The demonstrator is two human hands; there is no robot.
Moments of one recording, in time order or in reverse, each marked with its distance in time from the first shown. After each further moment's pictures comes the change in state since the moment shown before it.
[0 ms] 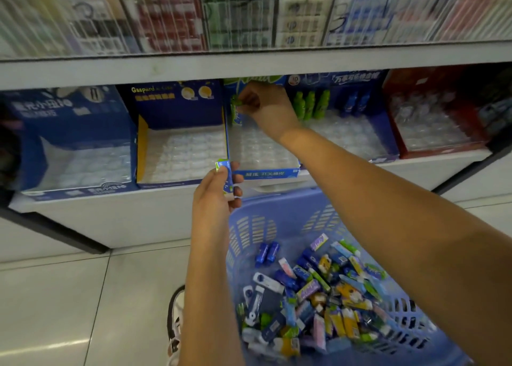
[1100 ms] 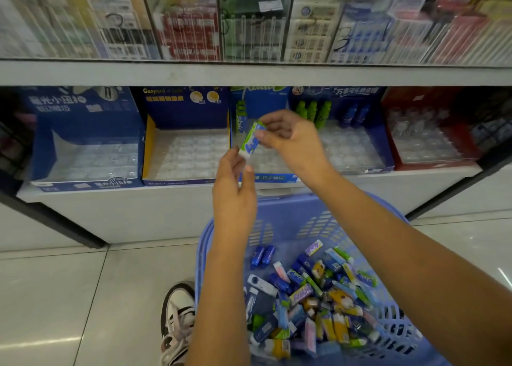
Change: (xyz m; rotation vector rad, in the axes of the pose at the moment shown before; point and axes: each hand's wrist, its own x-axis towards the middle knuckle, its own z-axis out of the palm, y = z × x) left_hand -0.006 -0.002 0.023 0.426 -0.016 0.415; right_hand -0.079 -0.016 -0.024 0.543 0.019 0.134
